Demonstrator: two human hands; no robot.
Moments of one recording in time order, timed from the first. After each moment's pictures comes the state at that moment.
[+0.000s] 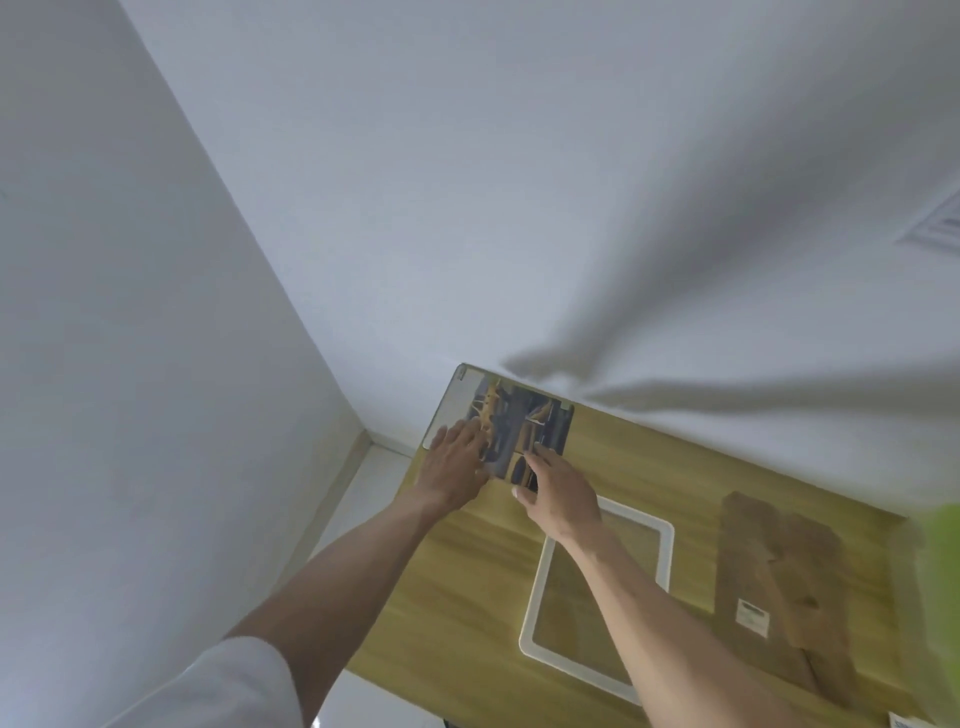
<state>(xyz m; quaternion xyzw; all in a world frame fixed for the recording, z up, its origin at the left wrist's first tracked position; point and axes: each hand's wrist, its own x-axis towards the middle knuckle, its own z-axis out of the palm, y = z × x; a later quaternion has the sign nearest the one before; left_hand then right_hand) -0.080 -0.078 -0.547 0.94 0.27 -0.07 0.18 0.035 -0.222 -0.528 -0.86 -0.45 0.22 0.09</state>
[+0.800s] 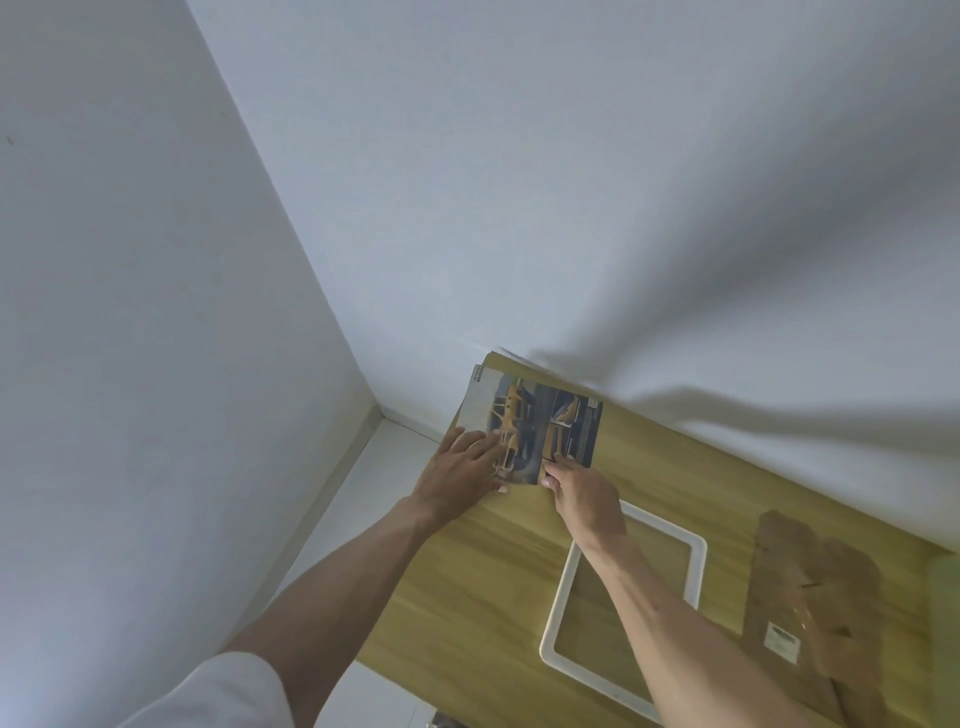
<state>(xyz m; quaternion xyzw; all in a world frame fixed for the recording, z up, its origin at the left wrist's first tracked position) -0.119 -0.052 -0.591 0.98 0.15 0.02 0.13 0.033 -0.208 -0.560 -0.86 -0.47 0.12 0.12</state>
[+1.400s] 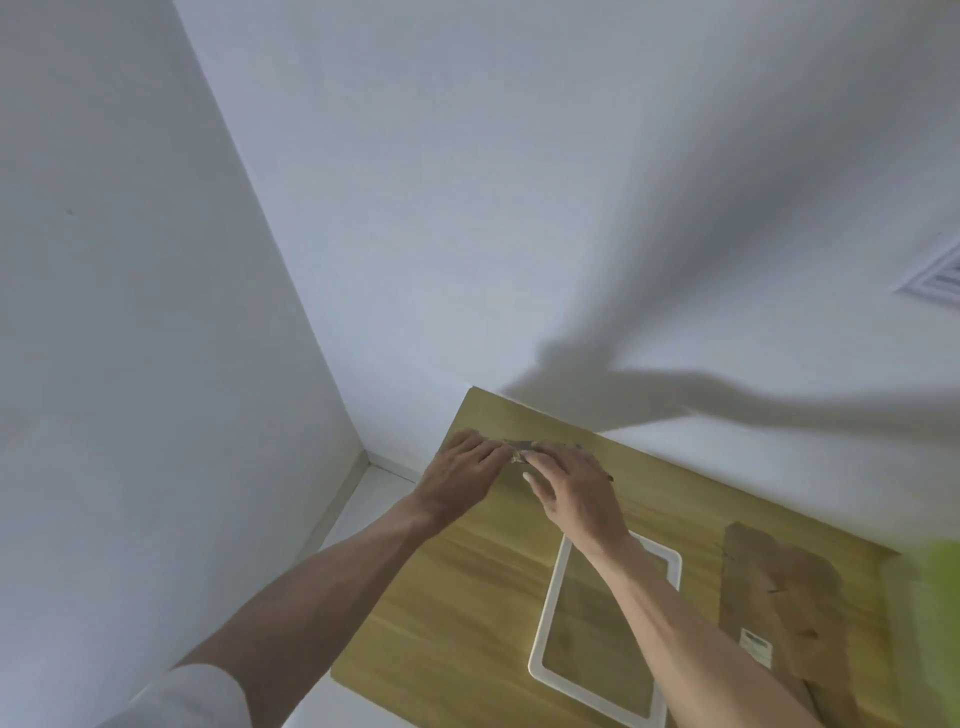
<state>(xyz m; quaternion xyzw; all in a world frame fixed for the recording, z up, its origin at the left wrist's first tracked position) -0.089 -0.057 -0.536 0.96 0.08 0.27 0.07 0.044 -0.216 -0.507 -0.76 -0.59 -0.10 0.25</state>
